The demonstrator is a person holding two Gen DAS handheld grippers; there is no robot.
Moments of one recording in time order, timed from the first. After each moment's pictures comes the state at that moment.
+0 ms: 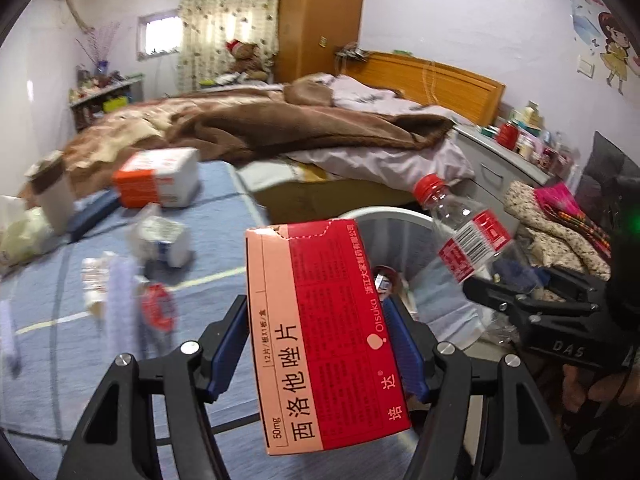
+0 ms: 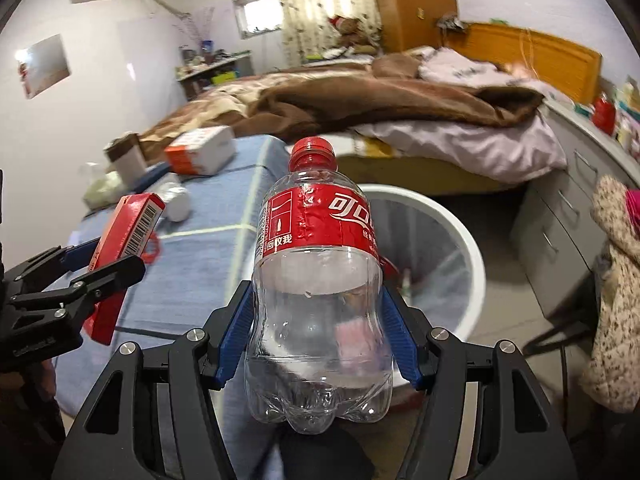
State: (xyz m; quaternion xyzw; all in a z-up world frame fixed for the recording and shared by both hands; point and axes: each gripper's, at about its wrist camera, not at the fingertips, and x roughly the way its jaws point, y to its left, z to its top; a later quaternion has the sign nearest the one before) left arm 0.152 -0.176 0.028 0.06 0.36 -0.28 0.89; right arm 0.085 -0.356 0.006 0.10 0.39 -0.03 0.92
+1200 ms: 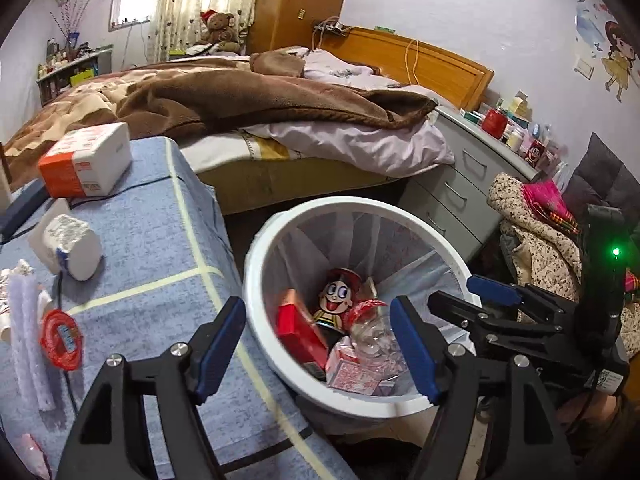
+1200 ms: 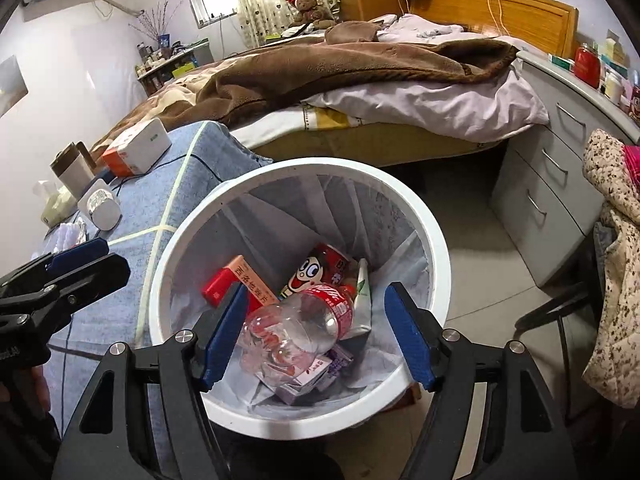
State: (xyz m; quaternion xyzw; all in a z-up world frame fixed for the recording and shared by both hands) left arm 0.183 -0.233 0.002 0.04 0.40 -0.32 0.86; right arm 0.101 -0.411 -0.025 0.13 0.42 -0.06 0.90
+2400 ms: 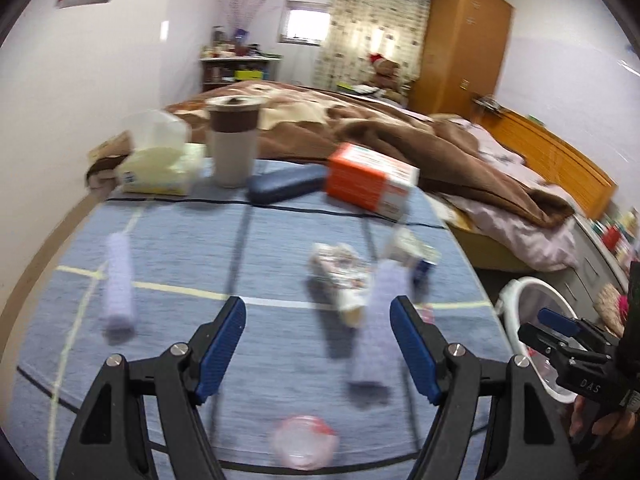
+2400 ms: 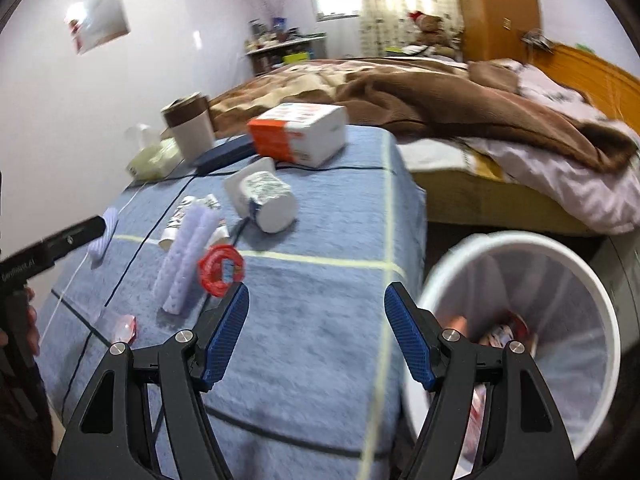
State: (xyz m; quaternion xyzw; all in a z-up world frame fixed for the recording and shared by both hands) left arm 0.214 0.033 0.021 -0.06 0.35 -0.07 0.93; right arm 0.169 -0.244 -0.005 0.04 0.38 0.10 0.92
